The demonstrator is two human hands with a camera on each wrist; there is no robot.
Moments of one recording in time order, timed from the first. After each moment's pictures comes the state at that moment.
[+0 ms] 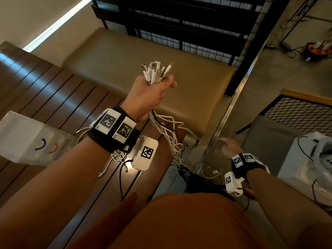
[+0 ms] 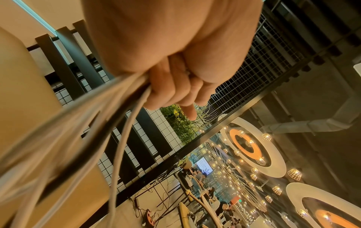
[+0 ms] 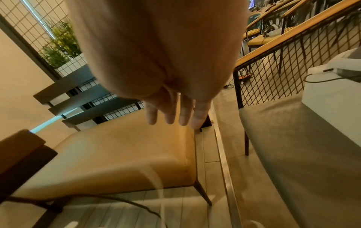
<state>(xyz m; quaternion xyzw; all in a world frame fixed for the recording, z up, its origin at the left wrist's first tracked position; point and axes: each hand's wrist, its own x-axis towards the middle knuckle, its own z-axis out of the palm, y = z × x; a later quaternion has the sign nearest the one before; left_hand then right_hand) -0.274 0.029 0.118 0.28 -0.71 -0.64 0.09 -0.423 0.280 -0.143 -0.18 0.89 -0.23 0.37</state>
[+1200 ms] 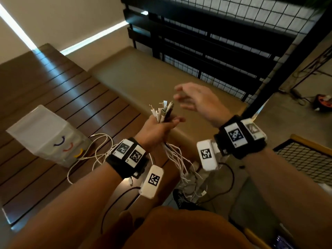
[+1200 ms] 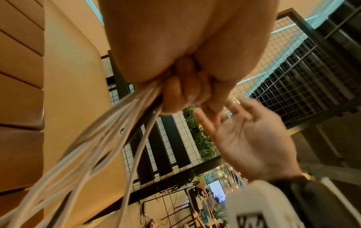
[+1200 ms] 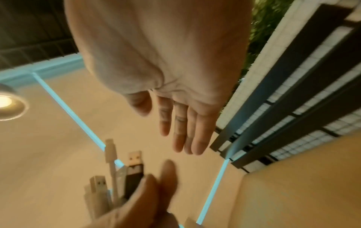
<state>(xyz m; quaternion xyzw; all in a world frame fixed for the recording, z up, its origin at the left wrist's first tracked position) -0.235 0.020 0.089 0.32 -0.61 -0.71 0.16 -0.381 0.091 0.136 -0.42 0.66 -0.49 0.38</state>
